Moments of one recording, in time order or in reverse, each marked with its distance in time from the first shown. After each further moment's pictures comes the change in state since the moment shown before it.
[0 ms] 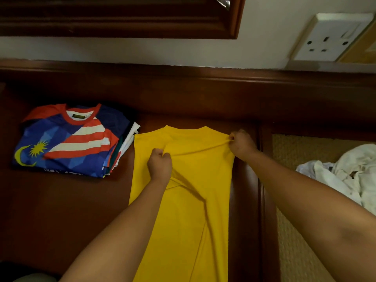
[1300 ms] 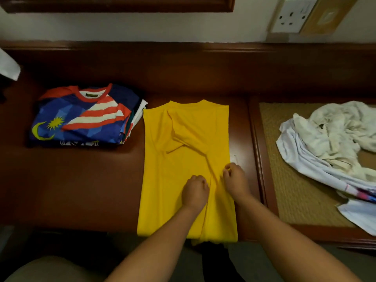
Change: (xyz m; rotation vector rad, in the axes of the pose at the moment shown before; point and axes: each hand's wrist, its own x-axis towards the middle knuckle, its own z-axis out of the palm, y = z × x) left_hand -0.191 -0.119 -0.011 0.481 -0.352 0.481; right_hand -0.250 -0.010 0.127 0.313 0.187 0.131
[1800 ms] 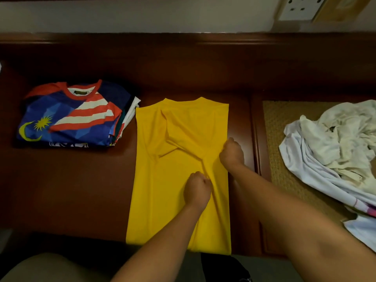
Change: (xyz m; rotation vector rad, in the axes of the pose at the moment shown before) left_hand 0.036 0.036 0.016 -0.081 0.020 -0.253; right_hand 0.103 -0.028 -0.020 -0.159 -0.058 0.079
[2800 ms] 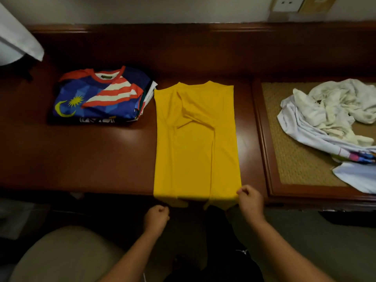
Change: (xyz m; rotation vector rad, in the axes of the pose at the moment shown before) left_hand -0.153 -0.218 -0.082 -0.209 -0.200 -0.412; right_hand -0.260 0.080 0.064 0.552 0.055 0.255
